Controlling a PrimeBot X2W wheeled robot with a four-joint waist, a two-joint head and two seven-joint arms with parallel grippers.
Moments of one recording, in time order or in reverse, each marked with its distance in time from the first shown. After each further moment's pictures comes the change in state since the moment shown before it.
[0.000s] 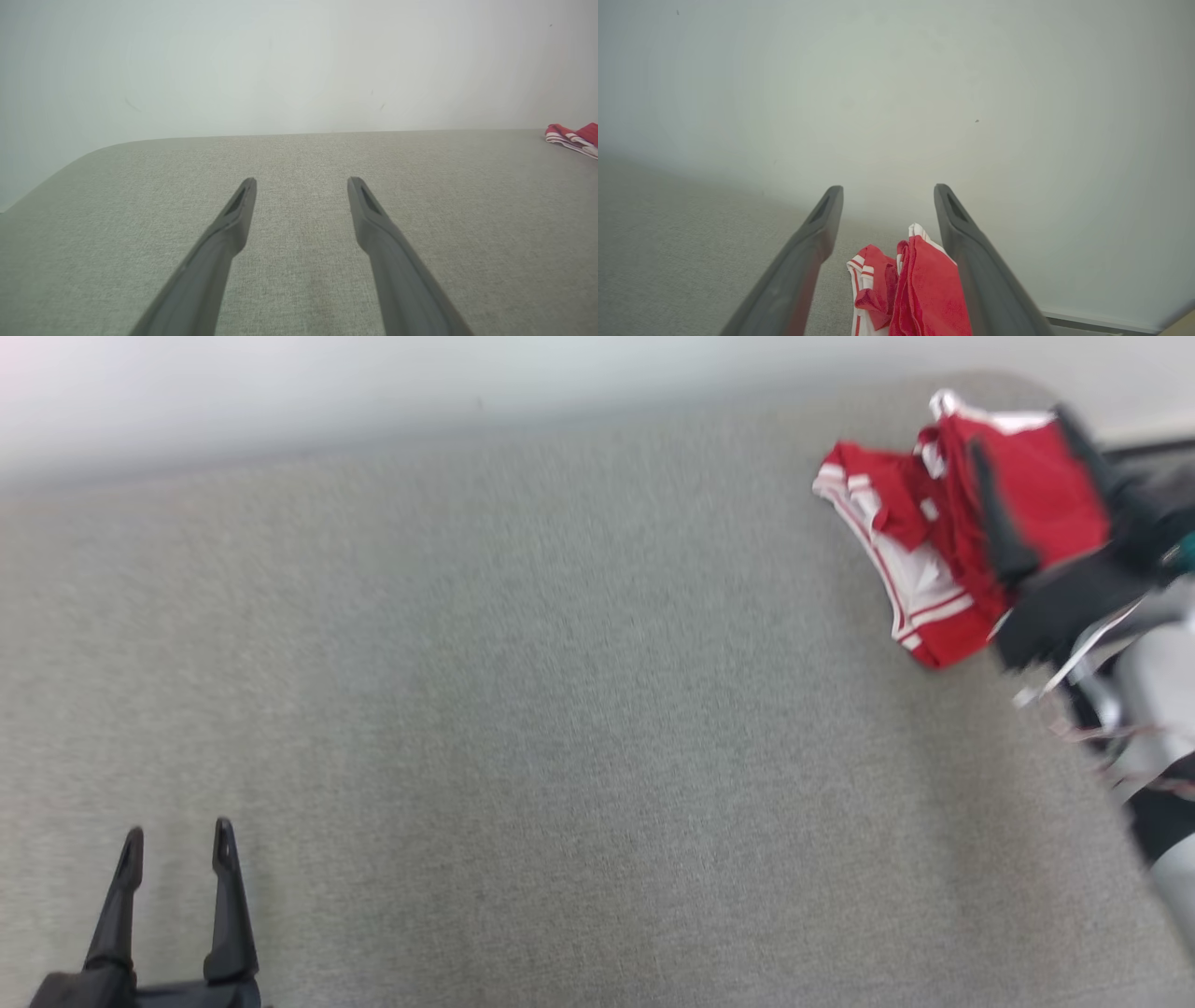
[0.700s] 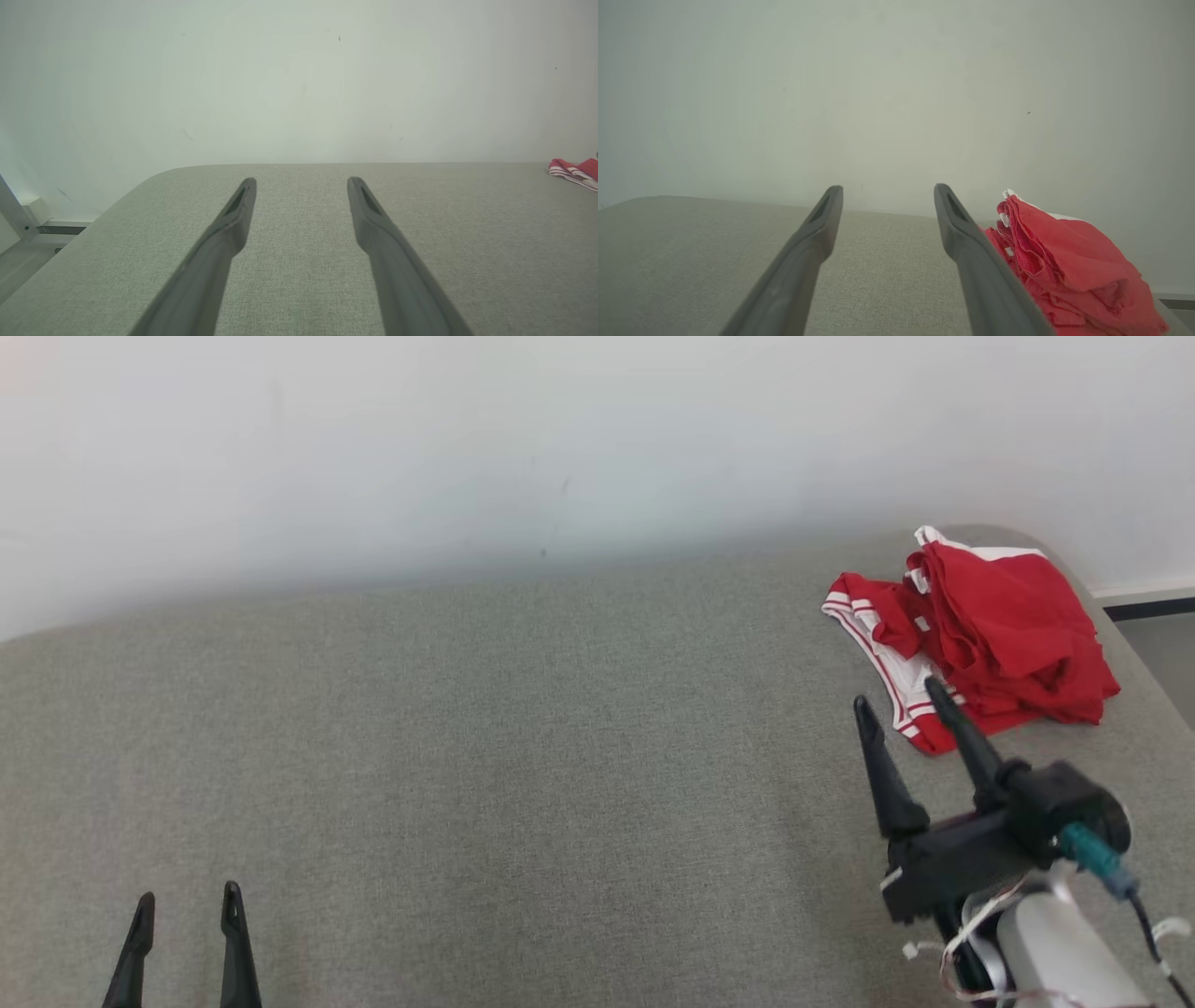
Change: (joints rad) left arm 0.083 -0.019 0.017 0.034 0.012 0.000 0.000; right arm 0.520 0.250 -0.187 -0.286 -0.074 0.000 -0.055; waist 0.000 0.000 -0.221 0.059
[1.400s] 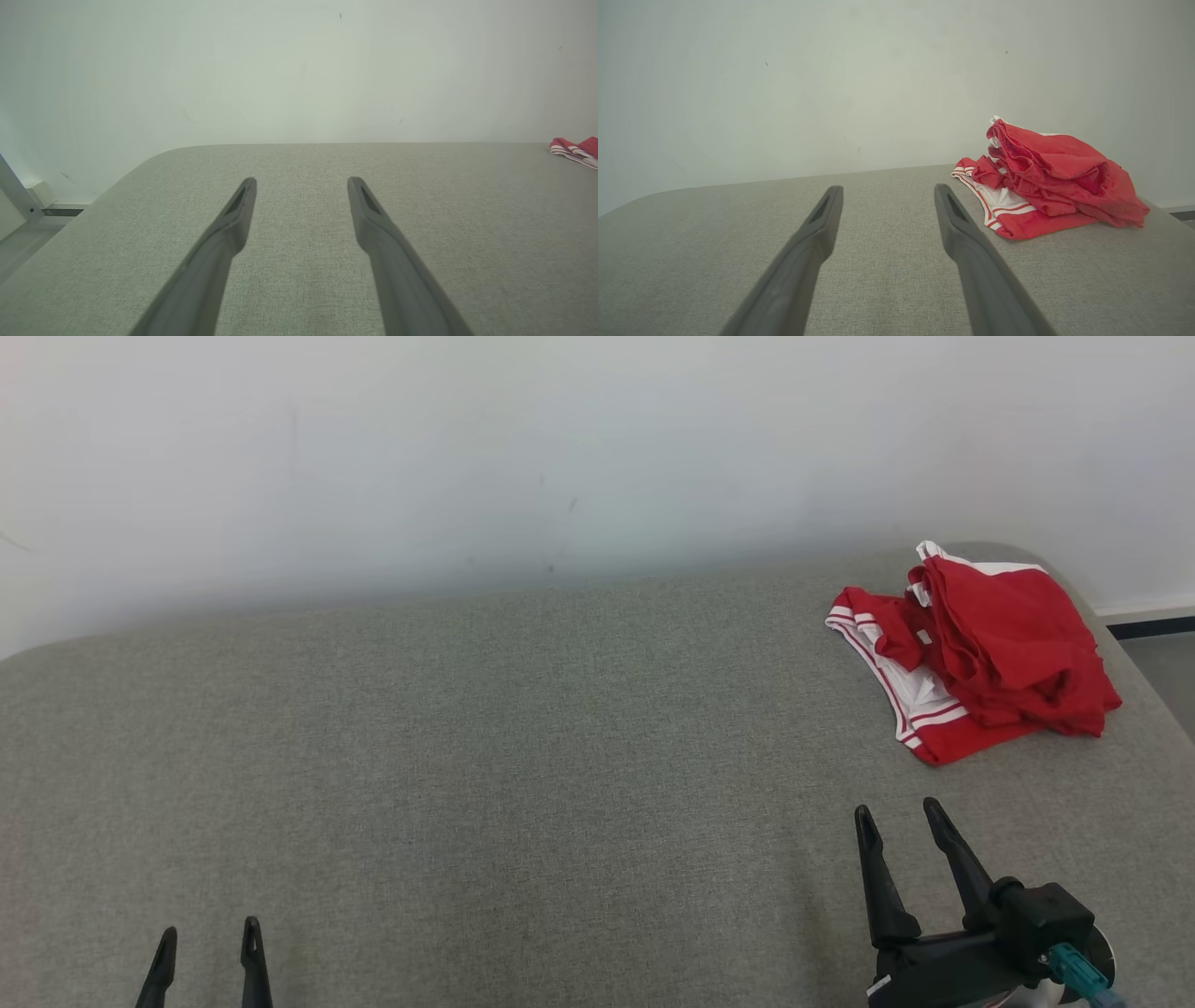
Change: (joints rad) left arm 0.024 -0.006 -0.015 0.053 0.014 0.000 0.000; right arm 0.243 0.158 -0.137 -0.081 -0.064 0.000 -0.006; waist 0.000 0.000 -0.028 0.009
